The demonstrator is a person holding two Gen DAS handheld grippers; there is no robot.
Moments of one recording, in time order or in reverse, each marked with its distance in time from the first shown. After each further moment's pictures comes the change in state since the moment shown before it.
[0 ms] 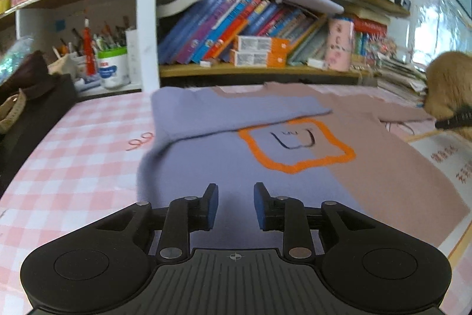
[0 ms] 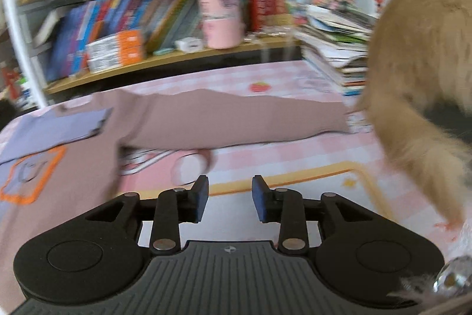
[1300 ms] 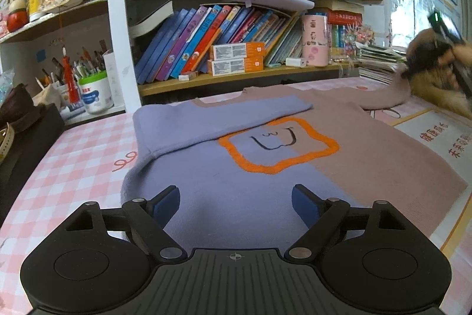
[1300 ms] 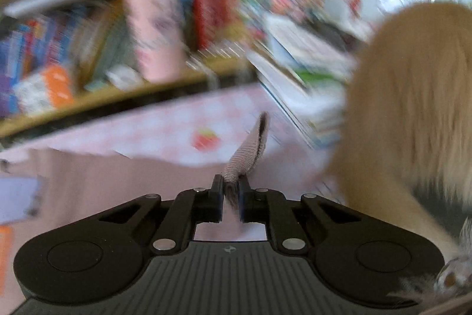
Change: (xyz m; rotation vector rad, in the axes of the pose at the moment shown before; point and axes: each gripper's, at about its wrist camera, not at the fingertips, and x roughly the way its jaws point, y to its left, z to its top) left arm -0.007 -0.020 -0.003 0.128 -0.046 -0.019; right arm 0.051 -0.010 0.102 0.042 0.007 -0.093
